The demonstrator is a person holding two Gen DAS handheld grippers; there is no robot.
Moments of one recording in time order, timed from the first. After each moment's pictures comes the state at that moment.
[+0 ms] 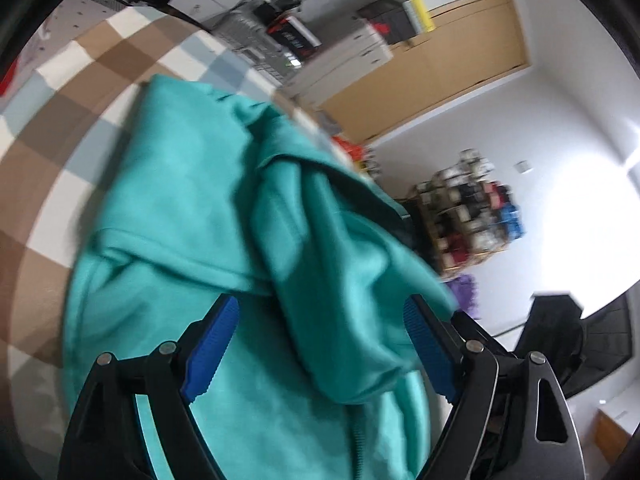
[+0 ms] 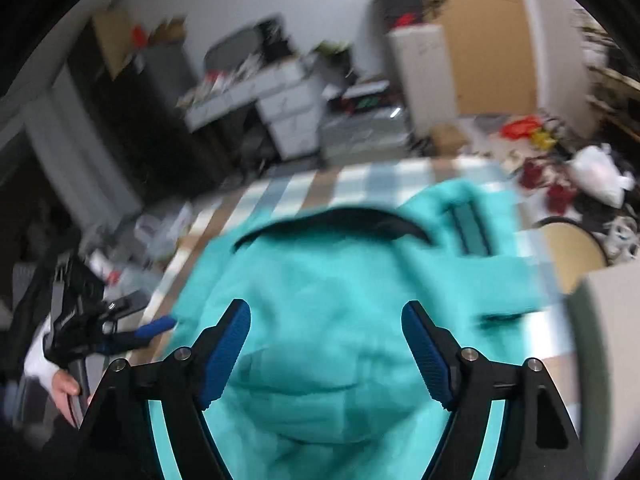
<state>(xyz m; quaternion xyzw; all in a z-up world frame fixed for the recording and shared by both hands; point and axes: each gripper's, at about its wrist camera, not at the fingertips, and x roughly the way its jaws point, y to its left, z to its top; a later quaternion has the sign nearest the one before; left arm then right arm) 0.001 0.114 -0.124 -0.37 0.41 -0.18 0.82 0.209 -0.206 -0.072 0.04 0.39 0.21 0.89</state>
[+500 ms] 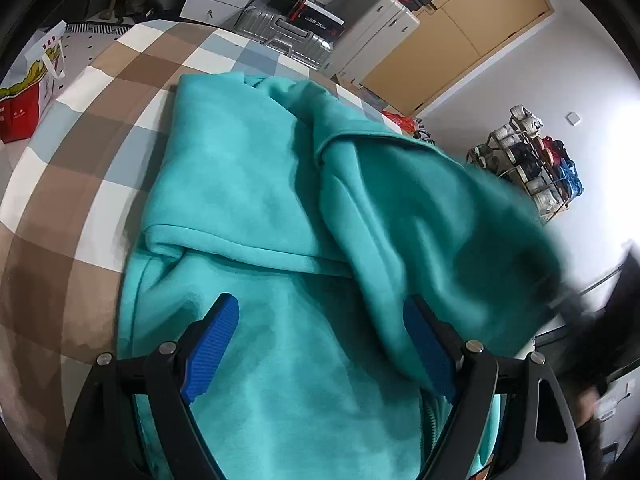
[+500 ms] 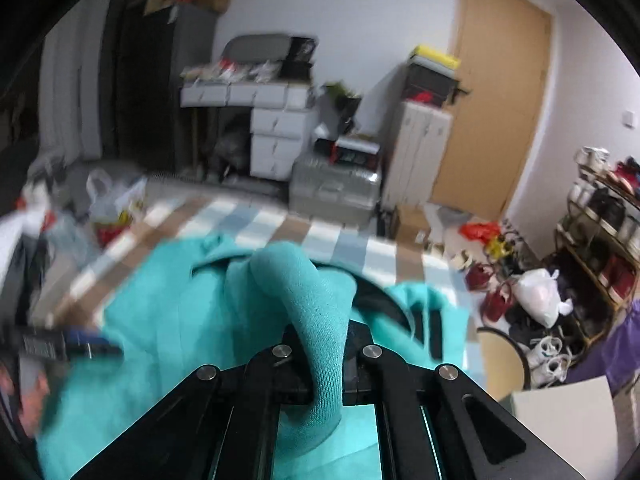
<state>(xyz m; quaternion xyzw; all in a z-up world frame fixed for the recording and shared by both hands) 0.001 0.095 -0.138 -0.27 0.46 -0.13 0.83 0.188 -0.180 -0.060 -0.16 0.30 0.14 0.93</state>
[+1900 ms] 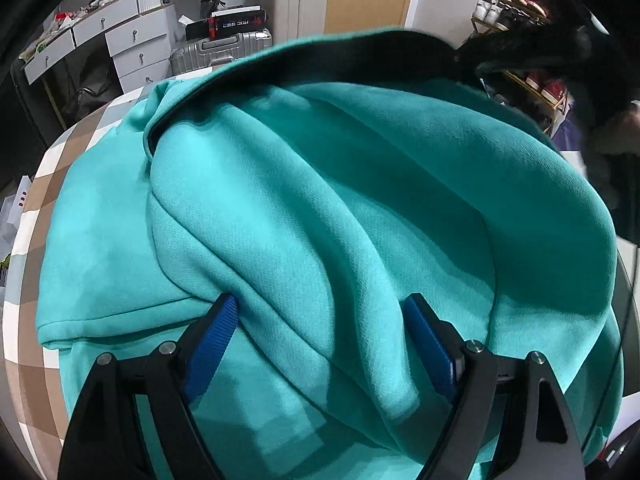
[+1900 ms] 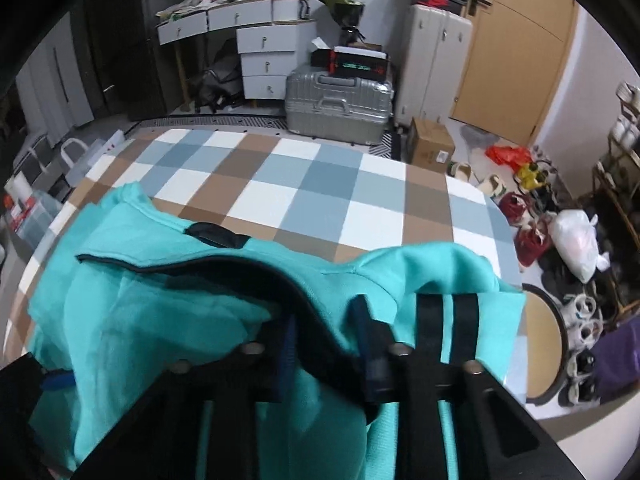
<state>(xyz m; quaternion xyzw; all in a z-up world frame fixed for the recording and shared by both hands) 0.054 -0.032 -0.158 0.02 0.48 -0.12 0.87 0.340 -0.222 -0.108 -0.10 0.42 0.17 0.89</state>
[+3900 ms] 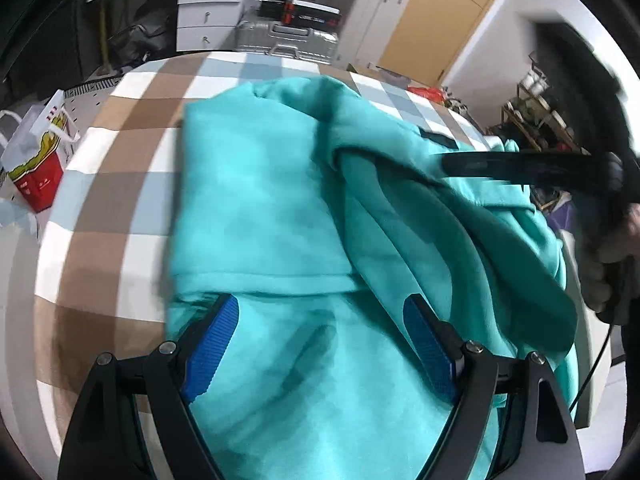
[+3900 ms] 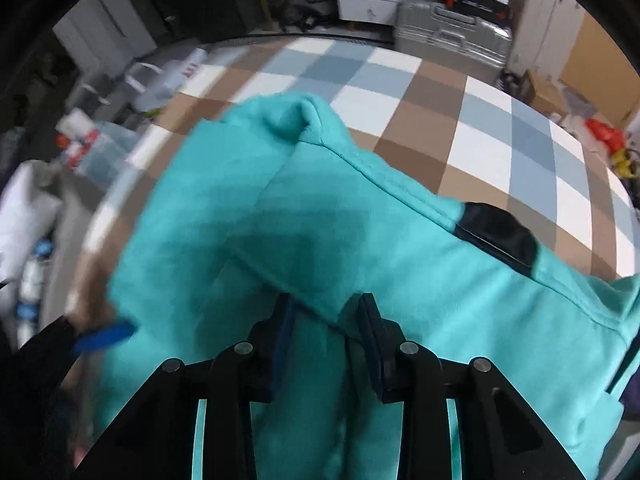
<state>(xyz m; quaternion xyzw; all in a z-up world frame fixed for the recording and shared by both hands) 0.054 0.102 -0.131 -0.13 0.48 -0.09 0.86 0.330 -0.075 -0.139 -0.11 0.53 0.29 0.79</state>
